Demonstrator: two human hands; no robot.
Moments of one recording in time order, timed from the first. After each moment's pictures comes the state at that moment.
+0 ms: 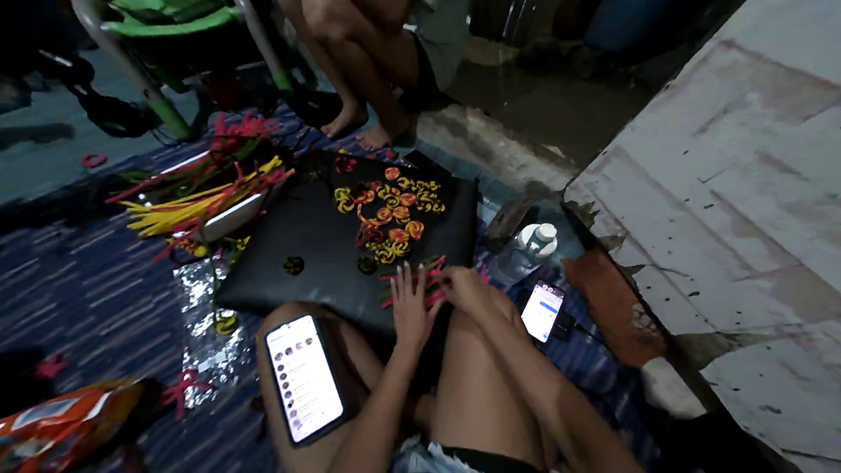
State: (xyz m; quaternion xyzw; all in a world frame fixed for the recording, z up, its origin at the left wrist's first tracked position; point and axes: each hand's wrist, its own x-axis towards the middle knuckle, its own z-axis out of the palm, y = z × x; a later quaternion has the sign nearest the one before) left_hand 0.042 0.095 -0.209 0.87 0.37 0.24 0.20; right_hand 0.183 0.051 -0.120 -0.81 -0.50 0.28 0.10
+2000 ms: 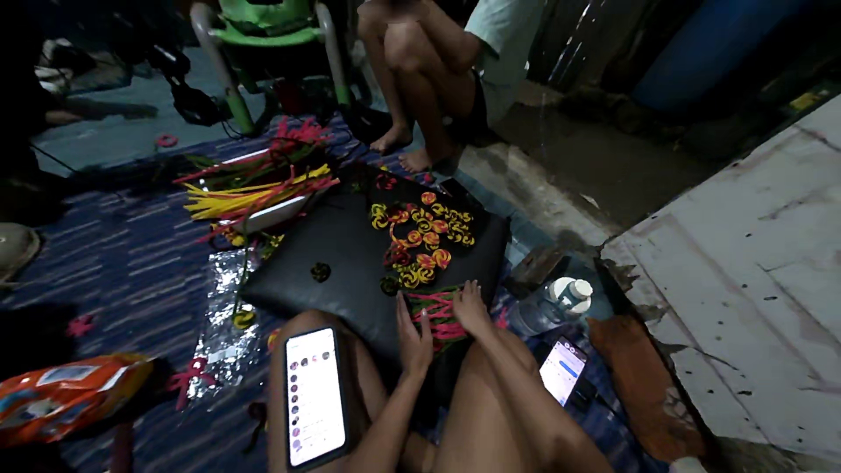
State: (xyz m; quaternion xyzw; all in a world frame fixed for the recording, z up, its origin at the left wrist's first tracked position) left_hand 0.047 0.102 -0.222 0.65 0.50 0.41 0.40; right_hand 0.188 0.100 -0.155 -0.85 -0.38 0.32 0.16
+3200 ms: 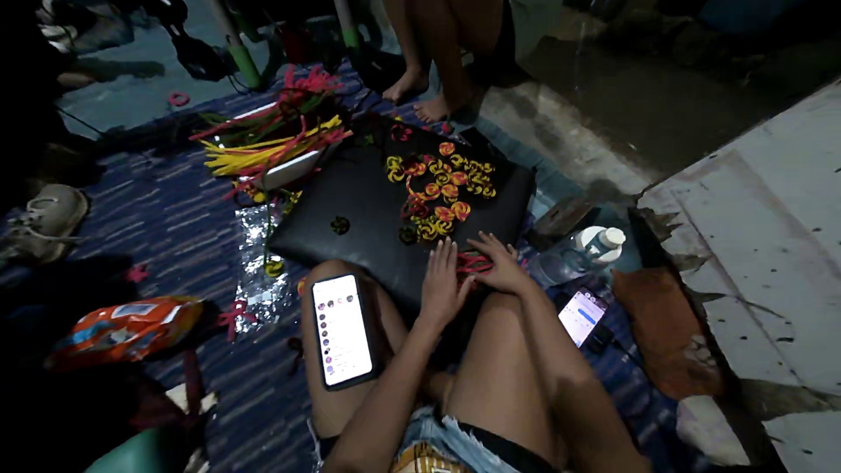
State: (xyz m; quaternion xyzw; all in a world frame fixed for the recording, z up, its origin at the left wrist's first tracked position) left_hand 0.037 0.105 -0.183 0.86 0.36 0.21 0.28; right_hand 0.221 0.068 -0.150 -0.74 -0.57 0.32 0.16
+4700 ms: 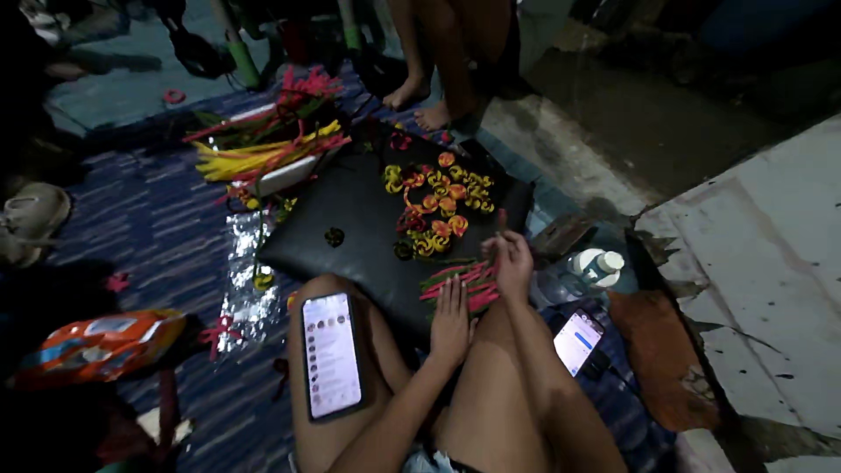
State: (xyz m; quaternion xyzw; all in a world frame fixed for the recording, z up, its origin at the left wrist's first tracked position) left_hand 0.057 0.062 -0.226 0.90 0.36 0.19 0.18; right_hand 0.200 0.087 -0.142 -0.62 -0.35 0.21 0.67
